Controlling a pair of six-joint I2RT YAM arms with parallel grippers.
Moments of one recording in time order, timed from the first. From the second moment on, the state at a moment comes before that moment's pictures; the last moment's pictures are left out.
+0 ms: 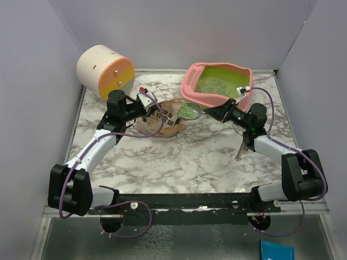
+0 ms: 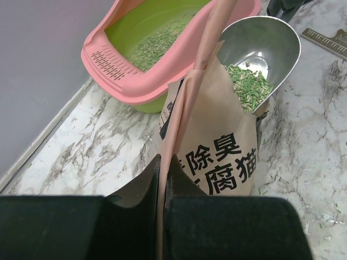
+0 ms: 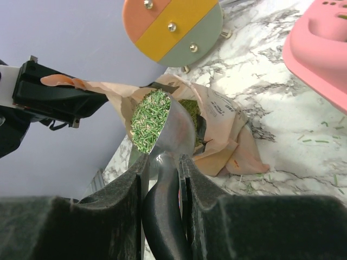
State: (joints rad) left arm -0.26 1.28 0.87 0.20 0.74 0.38; right arm 0.20 1.40 0.62 0.82 -0.72 0.82
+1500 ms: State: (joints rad) left arm -0.26 1.31 0.87 0.26 0.71 0.32; right arm 0.01 1.33 0.50 0.91 -0.73 0.89
